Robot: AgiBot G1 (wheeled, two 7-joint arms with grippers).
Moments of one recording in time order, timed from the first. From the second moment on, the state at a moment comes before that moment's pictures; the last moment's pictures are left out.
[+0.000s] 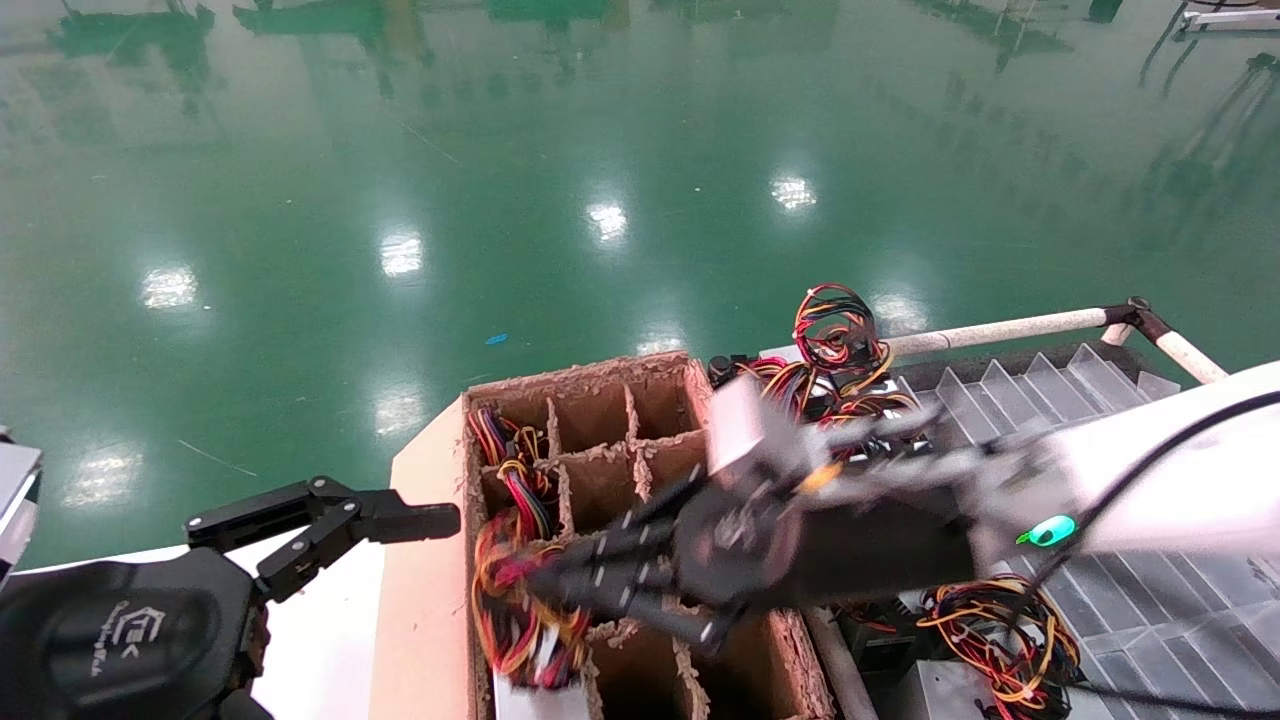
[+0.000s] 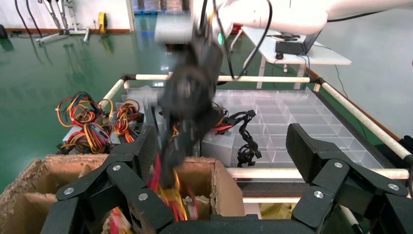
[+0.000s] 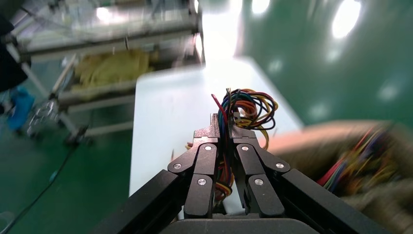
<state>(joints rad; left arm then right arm) -1.09 0.58 0.36 -1.27 0.68 1.47 -0.15 1.64 -1.04 -0.79 0.60 -0.96 -1.59 -0.02</state>
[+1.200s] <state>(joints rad) -1.09 0.58 0.36 -1.27 0.68 1.47 -0.15 2.22 -0.92 -0.91 0.15 -1.11 -1.30 -0.25</state>
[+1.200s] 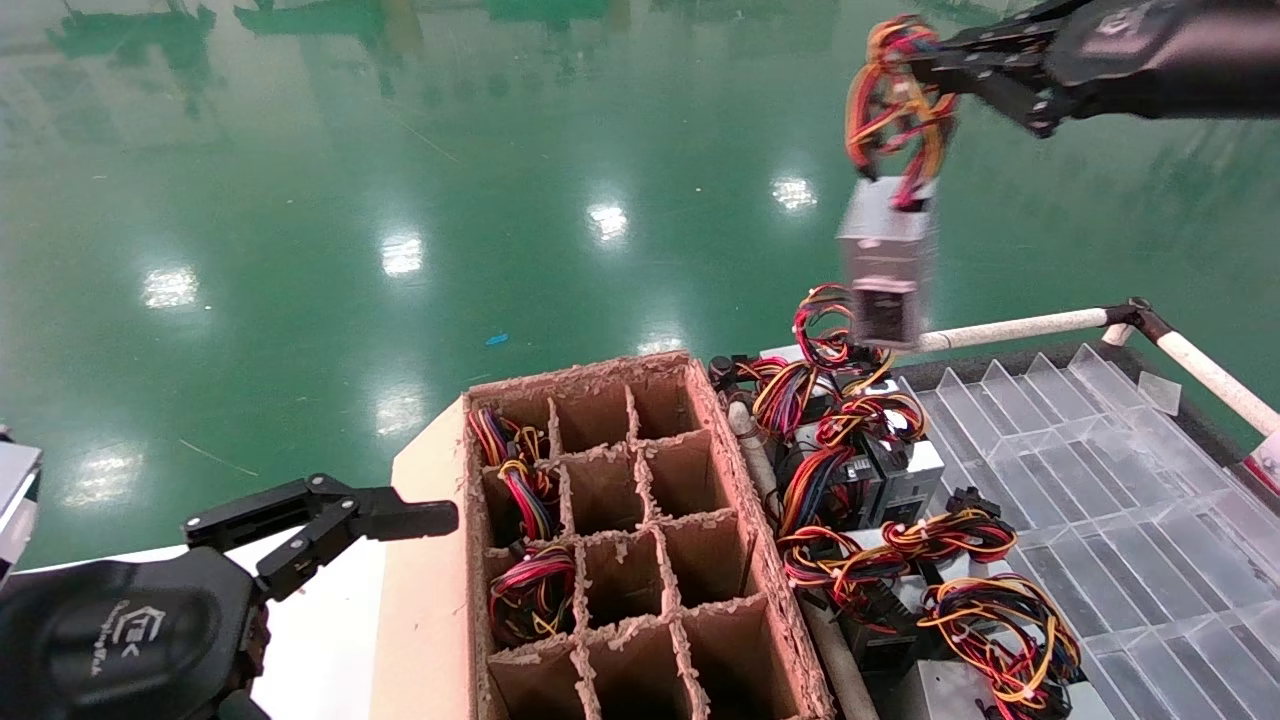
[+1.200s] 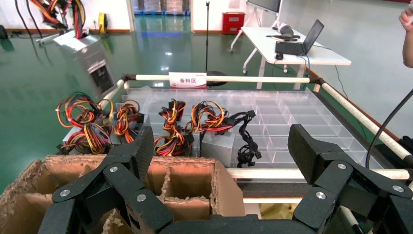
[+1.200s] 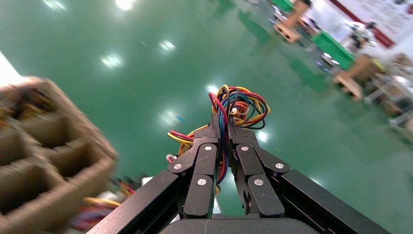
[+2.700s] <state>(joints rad) -1.09 0.58 0.36 -1.27 0.68 1.47 -0.15 2.07 -1.11 -1.02 0.00 -1.28 -0.90 -0.47</state>
